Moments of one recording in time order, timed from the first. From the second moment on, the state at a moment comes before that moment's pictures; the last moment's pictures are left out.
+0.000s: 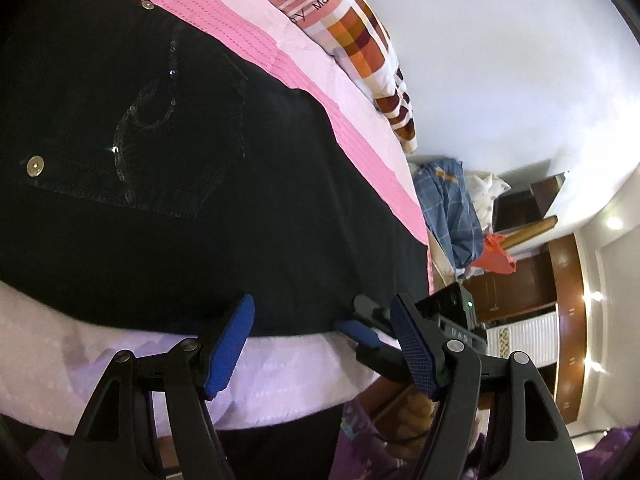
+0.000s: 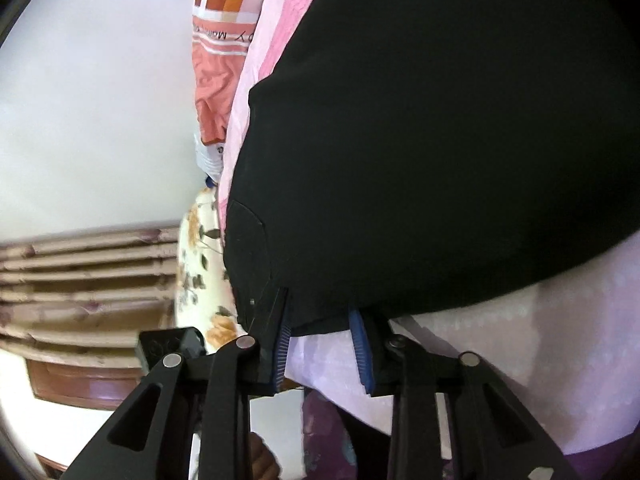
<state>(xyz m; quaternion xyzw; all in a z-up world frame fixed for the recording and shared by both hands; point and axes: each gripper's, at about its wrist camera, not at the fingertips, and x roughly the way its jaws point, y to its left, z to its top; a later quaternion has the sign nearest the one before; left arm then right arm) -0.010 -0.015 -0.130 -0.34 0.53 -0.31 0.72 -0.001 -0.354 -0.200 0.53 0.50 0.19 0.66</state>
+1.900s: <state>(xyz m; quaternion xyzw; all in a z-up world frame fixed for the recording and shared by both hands) -0.029 0.154 -0.139 -0.35 0.54 -0.18 0.75 0.023 -0.322 -0.161 0.32 0.51 0.26 0.75</state>
